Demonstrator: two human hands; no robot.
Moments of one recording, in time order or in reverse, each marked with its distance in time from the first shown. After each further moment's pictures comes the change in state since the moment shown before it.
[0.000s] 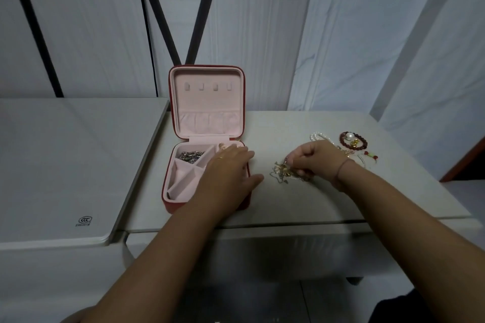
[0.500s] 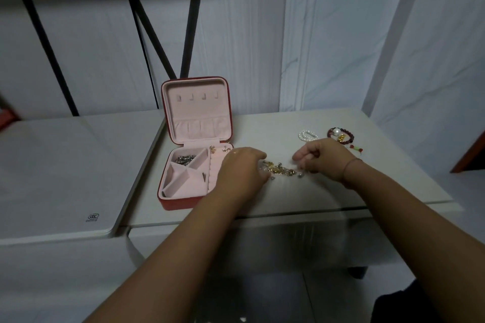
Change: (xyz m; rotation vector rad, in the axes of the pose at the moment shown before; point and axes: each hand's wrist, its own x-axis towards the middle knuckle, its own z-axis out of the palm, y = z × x) left_hand 0.014 0.058 0.011 0.087 0.006 -0.048; right_hand -0.025 0.018 -0.039 -0.132 0.053 -0.125
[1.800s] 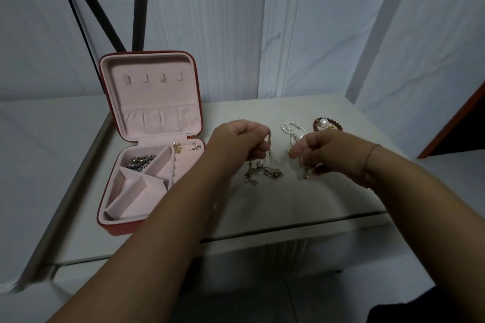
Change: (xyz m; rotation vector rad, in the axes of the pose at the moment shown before) left_hand 0.047 0.009 0.005 -1.182 -0.094 -0.228; right_hand 0.007 -0.008 -0.019 0.060 -0.125 0.224
